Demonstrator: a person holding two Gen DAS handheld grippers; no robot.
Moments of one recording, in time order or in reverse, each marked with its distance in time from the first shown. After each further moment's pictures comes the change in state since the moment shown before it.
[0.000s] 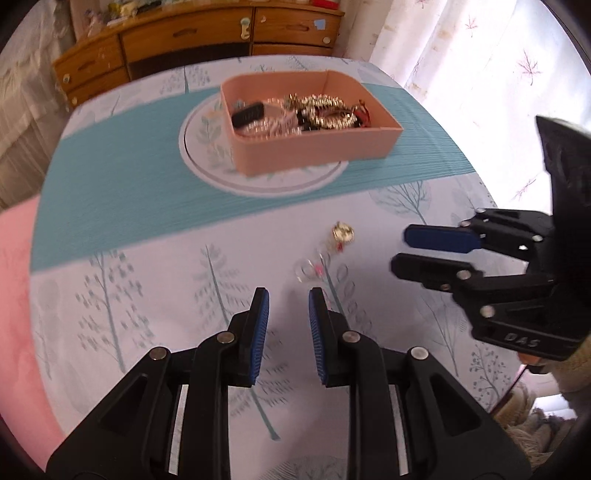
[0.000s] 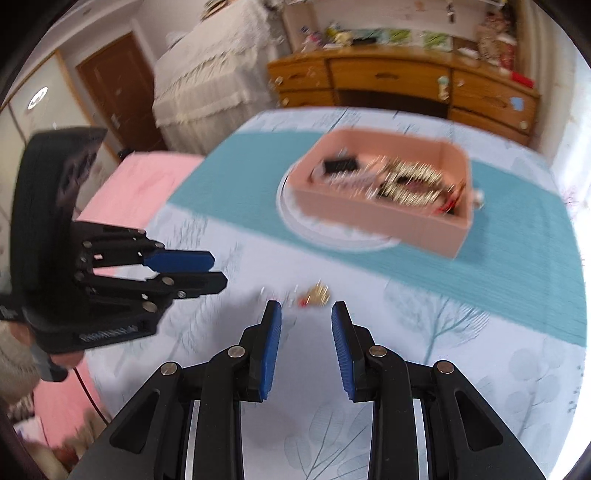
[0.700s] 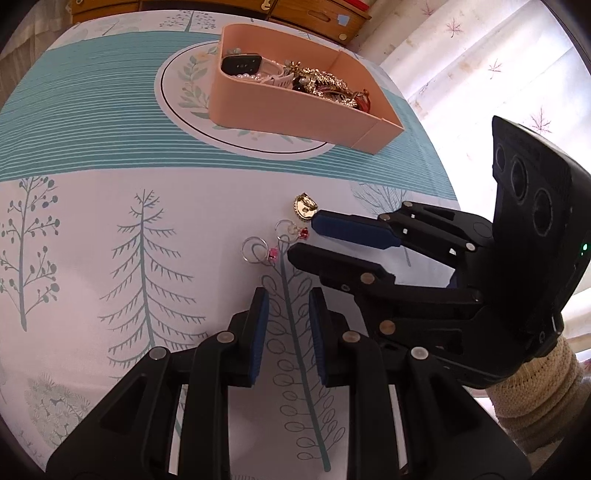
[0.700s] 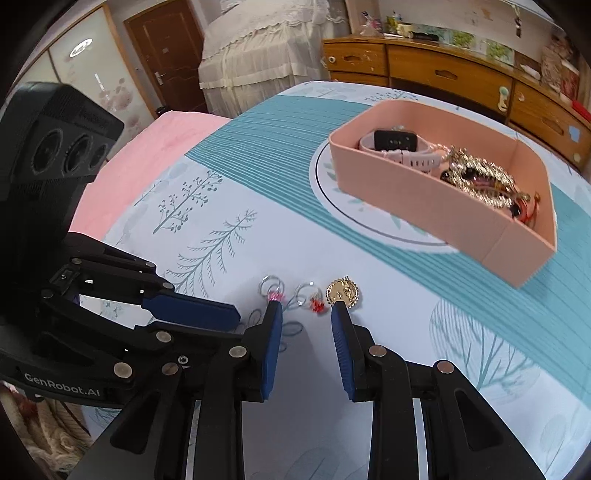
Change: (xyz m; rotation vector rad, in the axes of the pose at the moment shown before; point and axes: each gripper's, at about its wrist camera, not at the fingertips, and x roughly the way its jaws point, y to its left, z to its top) left arm 0.041 0.006 -0.002 -0.228 0.041 -0.196; right arm 0.070 0.000 0.012 -0.202 0.052 0.086
